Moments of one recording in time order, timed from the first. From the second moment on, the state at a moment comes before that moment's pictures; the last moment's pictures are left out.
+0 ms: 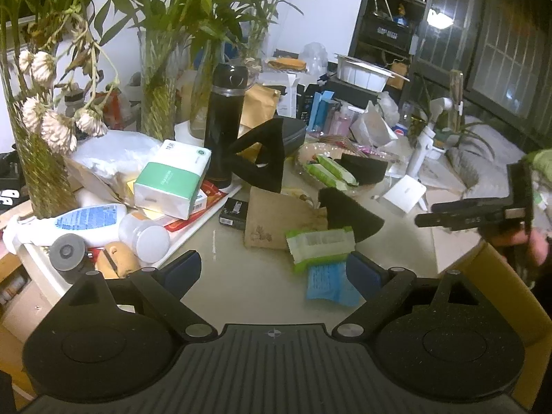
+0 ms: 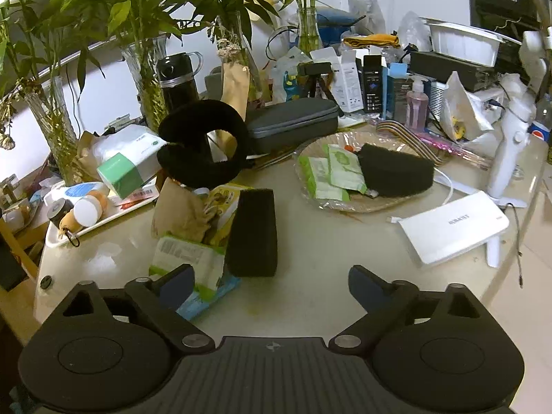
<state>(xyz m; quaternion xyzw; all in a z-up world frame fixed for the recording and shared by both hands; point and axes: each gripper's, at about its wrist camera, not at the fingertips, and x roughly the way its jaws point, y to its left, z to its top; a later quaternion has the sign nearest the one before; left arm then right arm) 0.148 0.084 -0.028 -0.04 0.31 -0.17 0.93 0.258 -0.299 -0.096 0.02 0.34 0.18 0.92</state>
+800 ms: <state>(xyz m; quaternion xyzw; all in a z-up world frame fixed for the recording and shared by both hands) 0.203 0.074 -0.038 0.02 0.30 -0.24 0.92 0.335 -0.244 -0.158 0.01 0.38 0.21 0.90</state>
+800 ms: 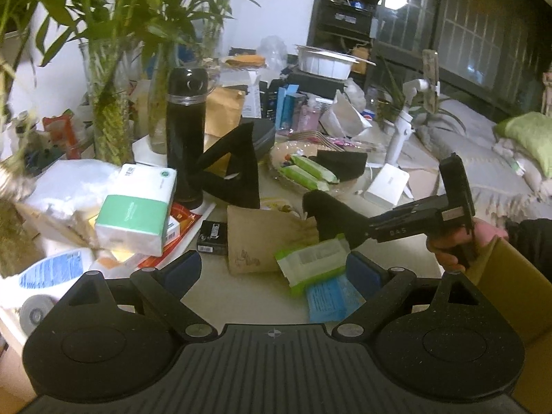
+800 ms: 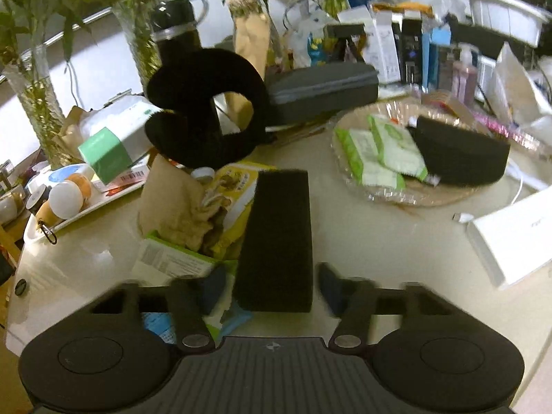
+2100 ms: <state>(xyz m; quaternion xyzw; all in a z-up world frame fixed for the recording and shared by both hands) 0.285 -0.052 -0.149 0.35 0.26 -0.44 0.78 0.287 -0.328 -0.113 0.15 0.34 0.14 0.92</state>
